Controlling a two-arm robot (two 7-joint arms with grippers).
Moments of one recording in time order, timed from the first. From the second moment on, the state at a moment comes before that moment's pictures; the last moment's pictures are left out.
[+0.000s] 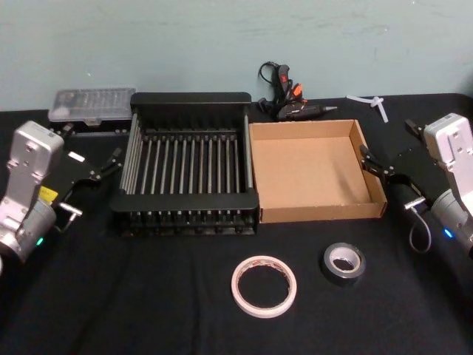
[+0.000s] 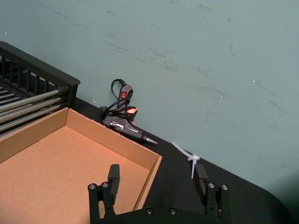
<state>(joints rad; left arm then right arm) -0.20 0.60 0.45 -1.41 -0.25 -0.12 0.03 0.20 0.60 -0.45 -1.41 0.25 -0.12 -0.03</state>
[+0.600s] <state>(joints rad) -0.20 0.60 0.45 -1.41 -0.25 -0.12 0.03 0.20 0.60 -0.45 -1.41 0.25 -0.12 -0.03</state>
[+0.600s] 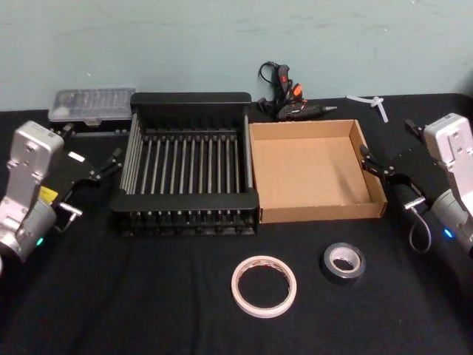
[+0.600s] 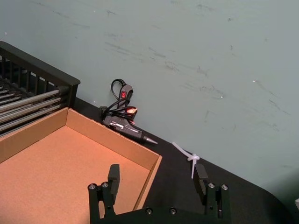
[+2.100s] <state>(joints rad) -0.20 0.60 0.45 -1.41 -0.25 -0.12 0.03 0.20 0.60 -0.45 -1.41 0.25 -0.12 -0.03</state>
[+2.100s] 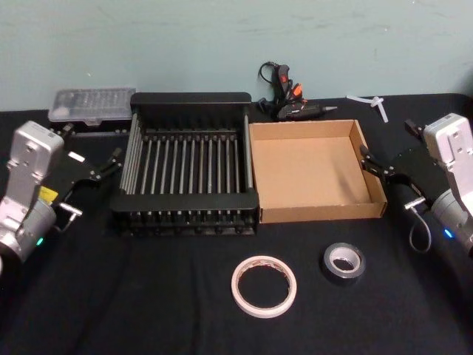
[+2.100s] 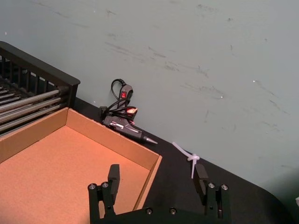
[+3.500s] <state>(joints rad) -0.20 0.60 0.45 -1.41 -0.25 -0.12 0.03 0.01 0.65 -0.30 -1.74 0.42 0.23 0.12</state>
